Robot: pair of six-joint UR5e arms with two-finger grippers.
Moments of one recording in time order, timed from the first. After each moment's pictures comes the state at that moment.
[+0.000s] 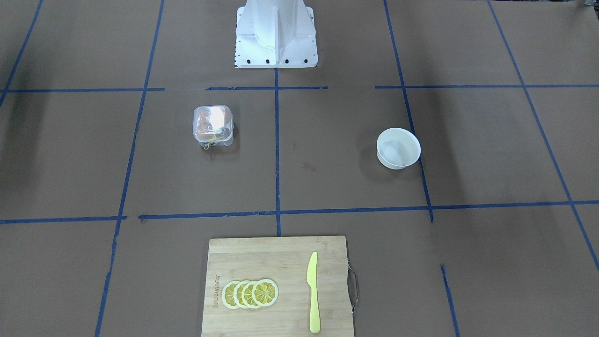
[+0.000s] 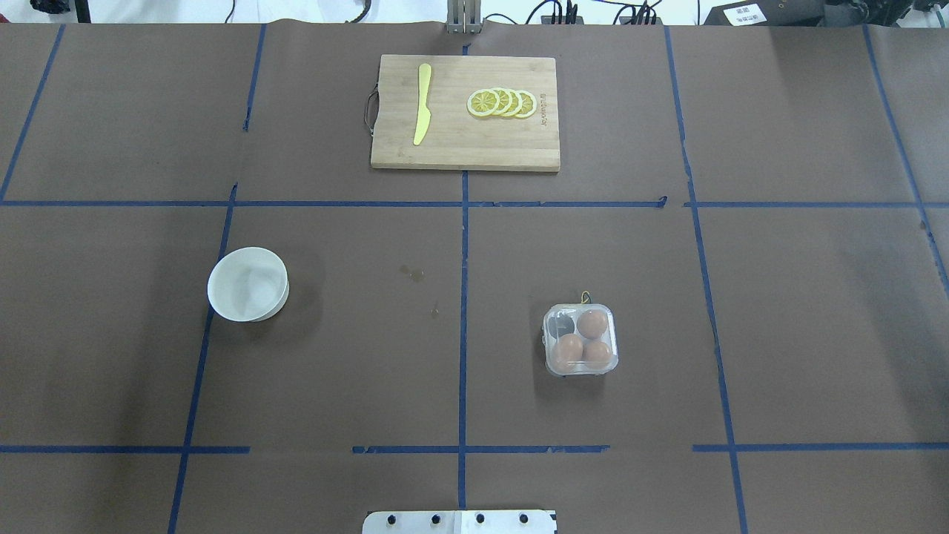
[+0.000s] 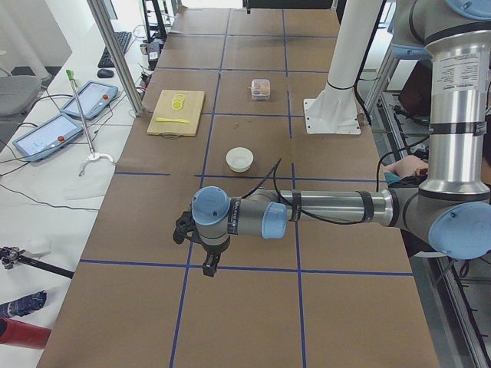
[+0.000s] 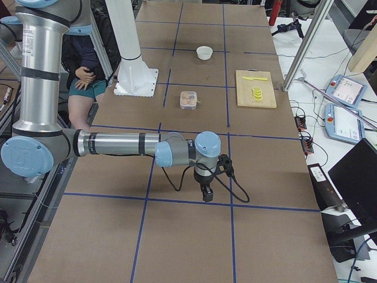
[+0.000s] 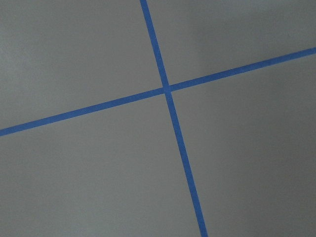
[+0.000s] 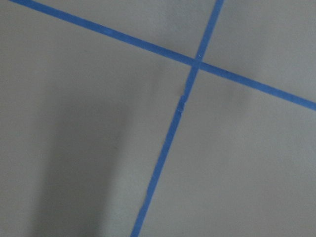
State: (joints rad) left arm -1.57 -1.50 -1.63 -1.65 -2.41 0.12; right arm 1.47 -1.72 1.69 -1.48 2.27 -0.19
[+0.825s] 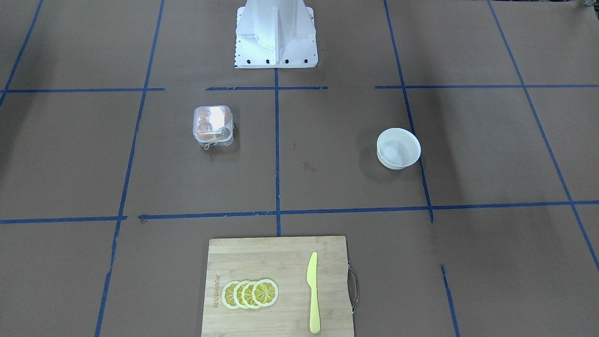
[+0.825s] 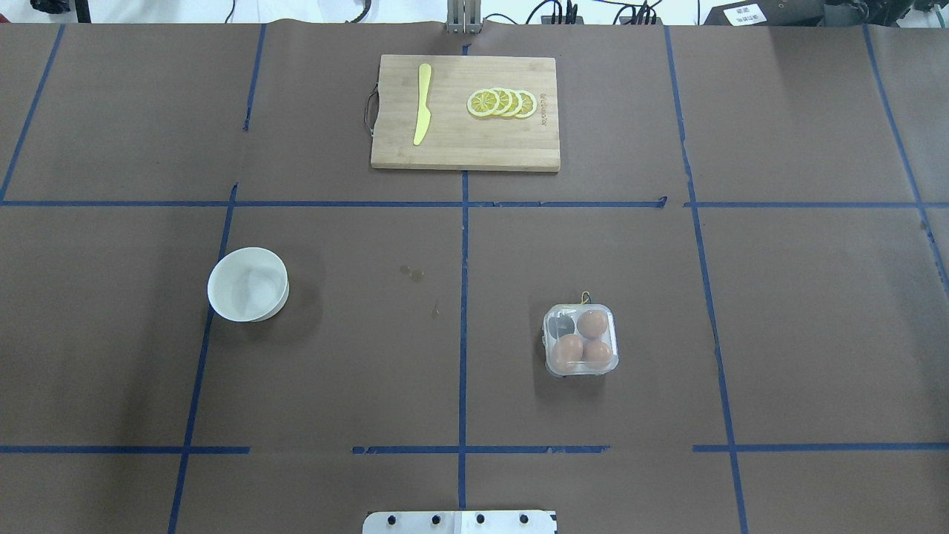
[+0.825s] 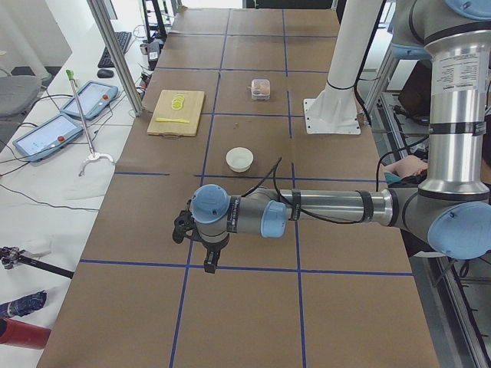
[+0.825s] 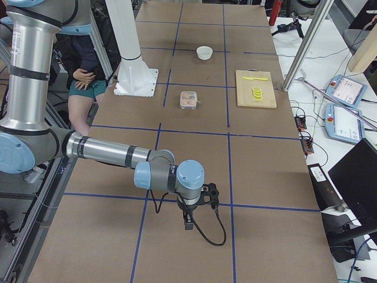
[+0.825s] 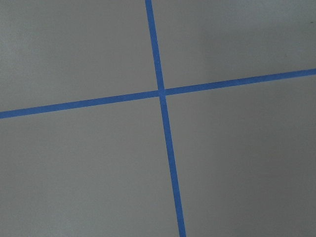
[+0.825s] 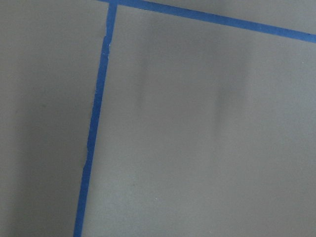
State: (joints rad) left arm -1.57 -1.50 -1.64 -1.67 -2.41 0.08; right arm 1.60 -1.77 1.61 -1.47 2.27 -0.19
